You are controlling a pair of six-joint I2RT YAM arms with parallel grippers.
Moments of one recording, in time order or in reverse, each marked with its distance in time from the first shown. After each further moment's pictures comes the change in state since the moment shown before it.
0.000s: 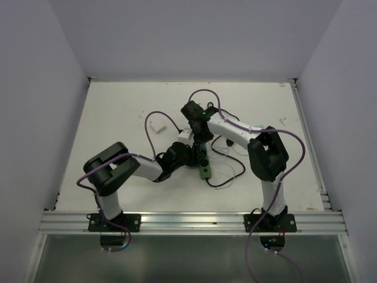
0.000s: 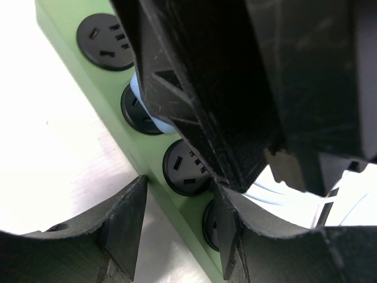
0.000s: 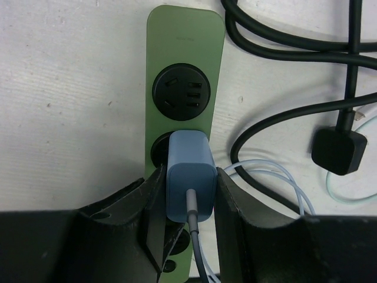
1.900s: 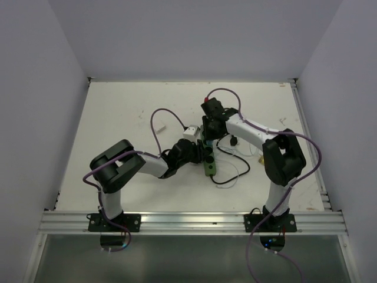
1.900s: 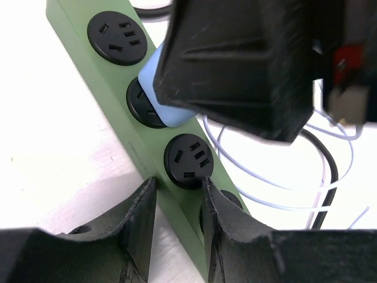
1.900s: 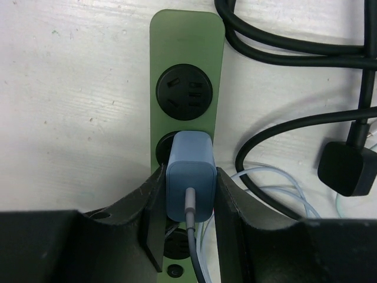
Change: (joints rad) left arm -0.013 0.069 0.101 -0.029 -0.004 -0.018; right arm -0.130 -0.132 -0.206 0.195 -0.121 -0.003
